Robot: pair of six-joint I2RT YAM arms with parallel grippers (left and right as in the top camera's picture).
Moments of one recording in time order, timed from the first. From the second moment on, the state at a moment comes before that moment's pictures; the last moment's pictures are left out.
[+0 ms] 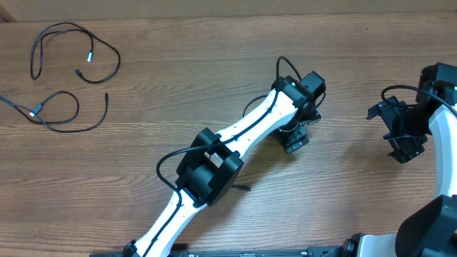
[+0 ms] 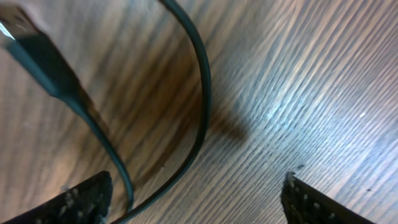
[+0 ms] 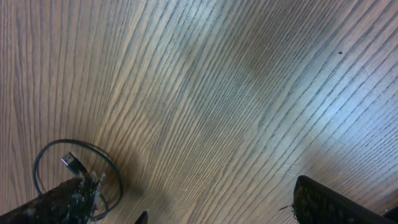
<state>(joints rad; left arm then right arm) -0.82 2.45 2.16 -1.21 0.08 0.22 -0.34 1.58 1.33 -1.23 -0.12 0.75</state>
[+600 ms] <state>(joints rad) -0.87 2.45 2.12 -1.13 0.05 0.23 -0.34 1.58 1.33 -1.23 -0.12 0.75</state>
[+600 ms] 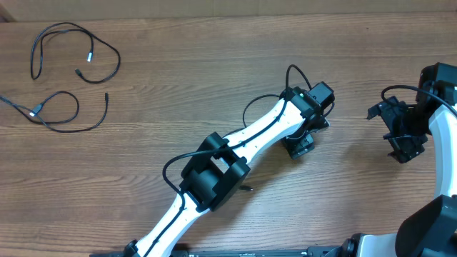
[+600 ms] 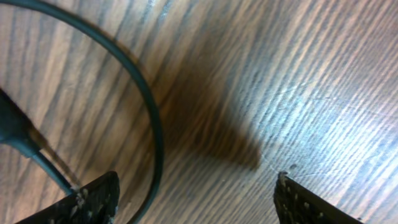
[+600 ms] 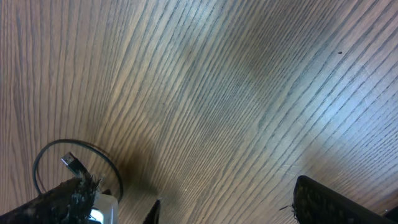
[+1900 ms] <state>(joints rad) -0.82 2.52 2.74 -1.53 -0.10 -0.20 -0.34 1.58 1.33 -1.23 -0.12 0.75</state>
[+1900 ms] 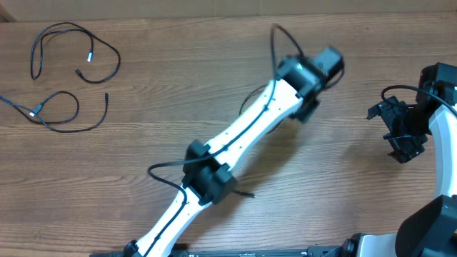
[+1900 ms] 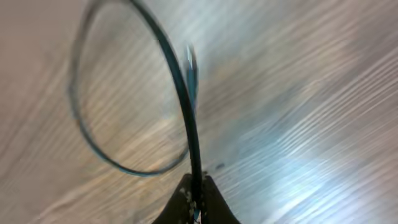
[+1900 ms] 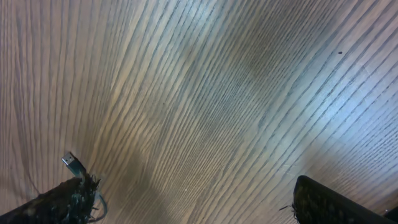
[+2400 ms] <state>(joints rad) -0.57 2.44 3.12 -1.59 0.41 -0.41 -0.34 1.58 1.33 -1.23 -0.12 0.75</state>
